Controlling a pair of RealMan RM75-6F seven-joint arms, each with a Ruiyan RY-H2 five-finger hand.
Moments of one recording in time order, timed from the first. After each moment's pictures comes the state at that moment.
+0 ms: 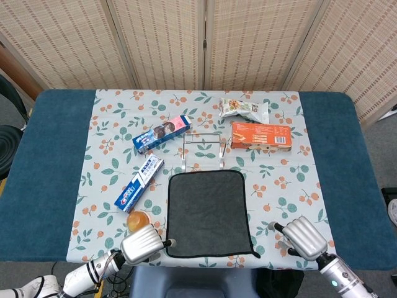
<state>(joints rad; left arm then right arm) -0.56 -1.44 0.07 -1.60 1.96 1.04 0.18 0.24 -1.18 -0.12 -1.64 -1.81 1.21 -0.12</state>
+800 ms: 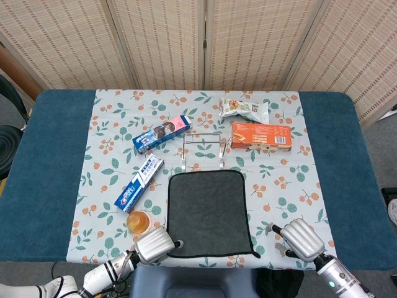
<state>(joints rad) -0.59 -1.60 0.08 -1.51 1.80 0.94 0.31 0.25 -1.21 -0.14 -1.62 -1.79 1.21 -0.11</state>
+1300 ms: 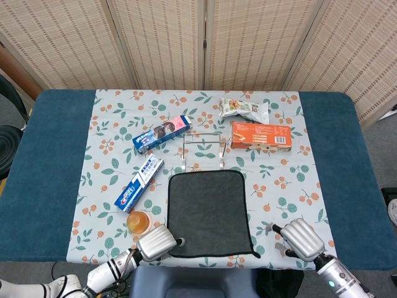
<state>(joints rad) -0.61 -1.62 0.08 -1.50 1.75 0.94 0.30 0.26 -1.22 -0.15 -1.61 -1.79 1.23 -0.10</state>
